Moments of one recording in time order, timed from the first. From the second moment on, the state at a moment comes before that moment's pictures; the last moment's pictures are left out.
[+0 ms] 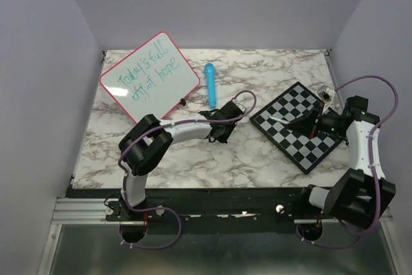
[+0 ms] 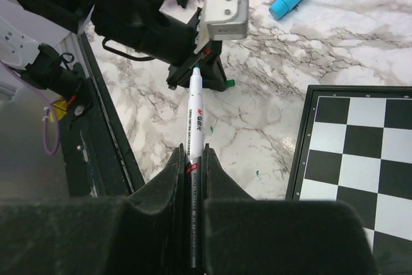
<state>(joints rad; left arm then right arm) -0.89 1.95 1.29 -0.41 -0.14 -0.25 -0.42 1.18 0.93 -1.06 -1.38 -0.90</state>
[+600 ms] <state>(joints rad) -0.93 1.81 1.04 -0.13 0.06 0.12 -0.26 1.55 1.10 -1.18 -1.24 -0.95</state>
